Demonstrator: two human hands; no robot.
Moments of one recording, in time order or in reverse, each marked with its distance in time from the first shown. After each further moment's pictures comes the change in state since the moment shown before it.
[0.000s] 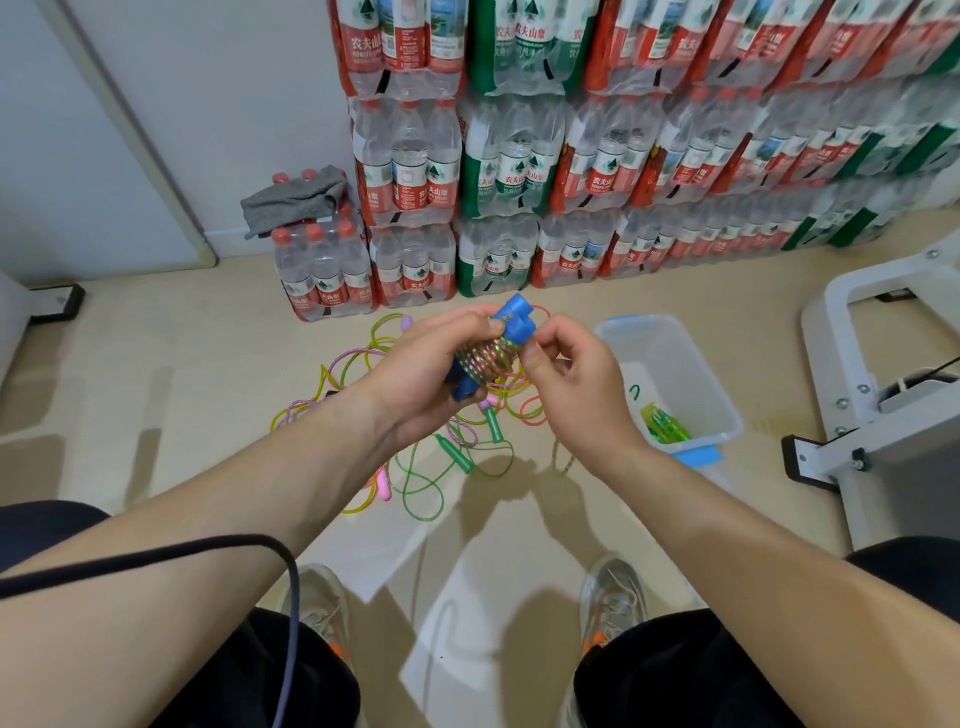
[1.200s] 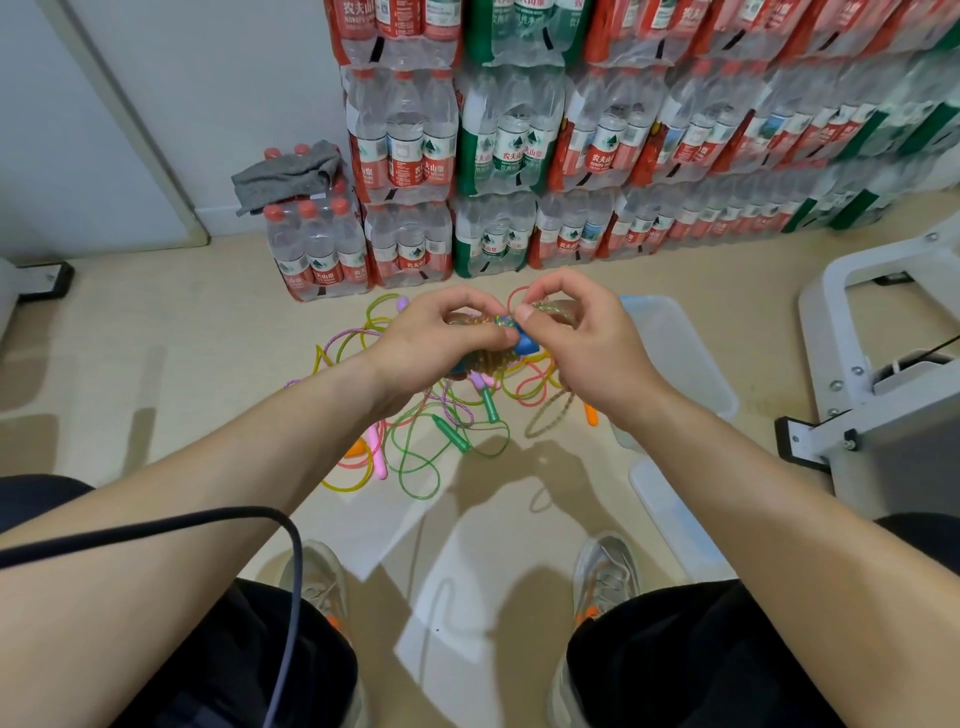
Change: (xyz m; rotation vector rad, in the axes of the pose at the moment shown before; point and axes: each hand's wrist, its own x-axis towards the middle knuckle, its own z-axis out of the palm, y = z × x) left_hand 0.000 0.000 -0.007 0.525 0.066 0.084; right_hand 0.012 -0.018 -0.023 0.043 -0.158 0.135
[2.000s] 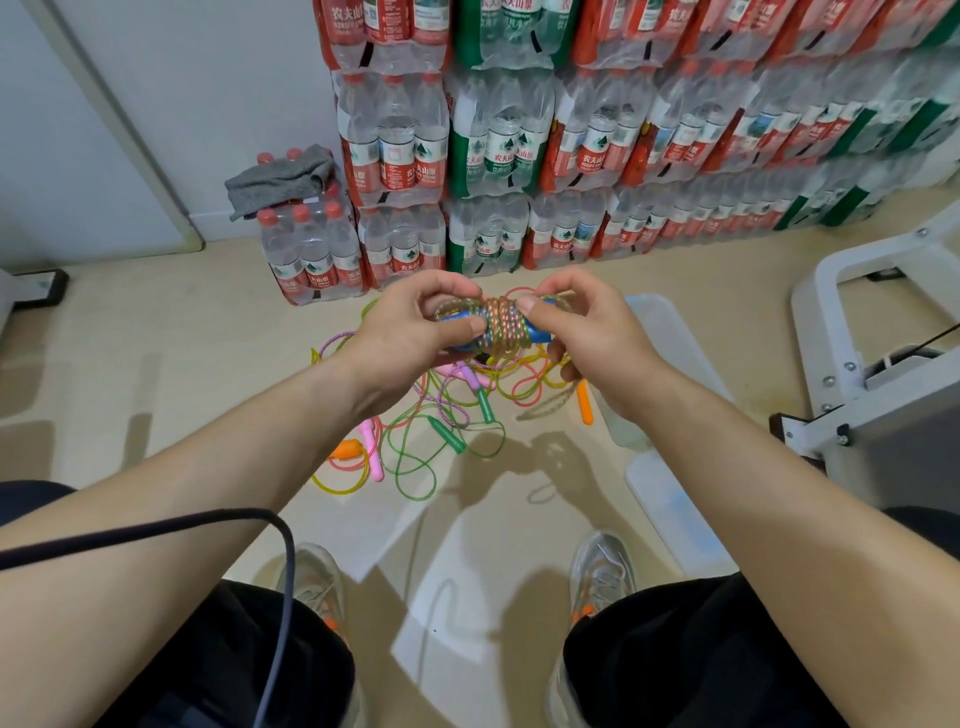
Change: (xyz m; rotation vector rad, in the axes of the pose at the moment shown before) left_hand 0.002 -0.001 -0.004 -0.171 0.069 0.080; right_hand 0.010 0.004 -0.015 0.012 0.007 0.134
